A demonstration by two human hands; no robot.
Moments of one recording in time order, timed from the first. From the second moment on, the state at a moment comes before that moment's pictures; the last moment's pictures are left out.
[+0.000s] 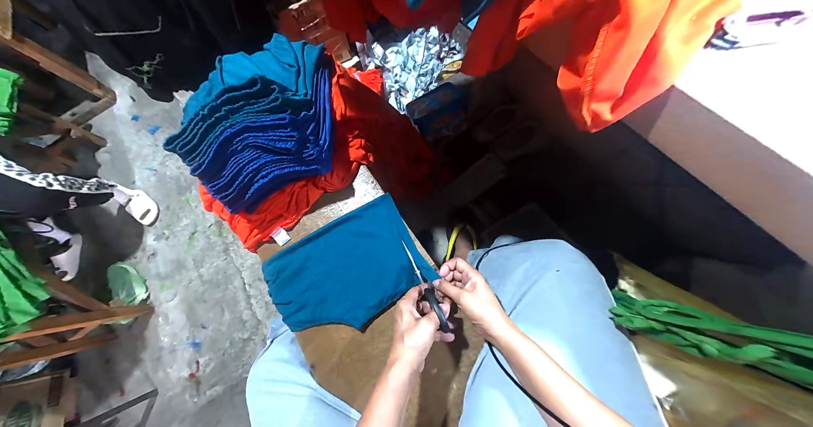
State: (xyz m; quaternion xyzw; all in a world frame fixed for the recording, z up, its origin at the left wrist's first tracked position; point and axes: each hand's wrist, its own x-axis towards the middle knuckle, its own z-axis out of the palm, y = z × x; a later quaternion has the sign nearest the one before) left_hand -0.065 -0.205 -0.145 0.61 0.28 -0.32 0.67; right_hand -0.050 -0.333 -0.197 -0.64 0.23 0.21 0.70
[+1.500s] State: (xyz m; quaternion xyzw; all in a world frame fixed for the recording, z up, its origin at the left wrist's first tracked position) left_hand 0.003 -0.182 -0.161 0.56 0.27 -0.28 0.73; right_hand -0.049 -0.346 -0.198 -0.64 0.25 0.20 0.70
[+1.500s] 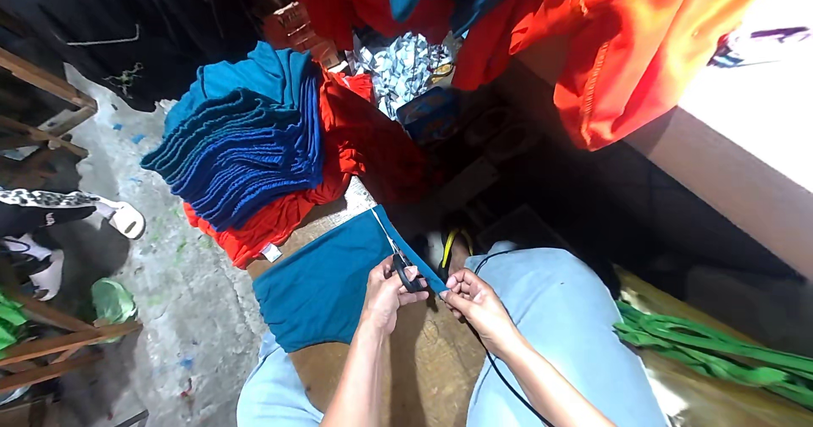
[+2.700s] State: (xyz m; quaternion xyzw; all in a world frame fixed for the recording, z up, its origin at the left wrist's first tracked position) left_hand 0.024 -0.169 -0.195 0.46 0.20 -0.24 0.83; right_hand -0.050 -0.349 -0.195 -0.65 0.28 0.19 0.69
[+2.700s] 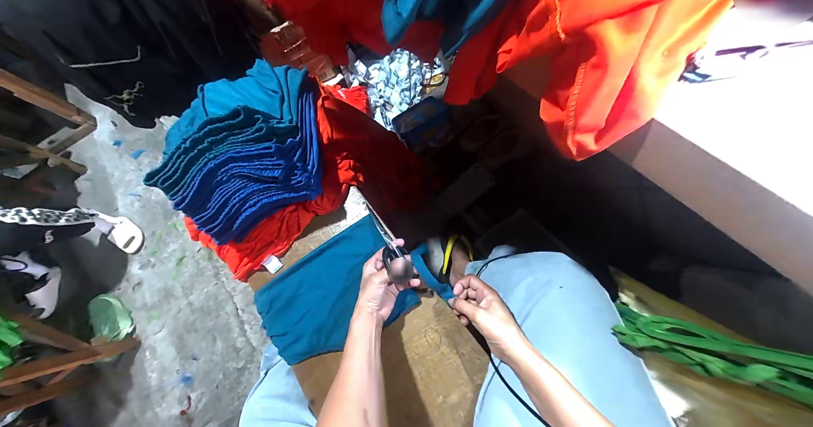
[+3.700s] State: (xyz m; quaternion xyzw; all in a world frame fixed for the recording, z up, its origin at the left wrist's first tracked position) left_hand -0.178 -0.097 -0.132 0.96 -0.11 -0.17 0.22; right_hand -0.037 -0.324 -0.250 -0.95 -0.19 0.01 0.27
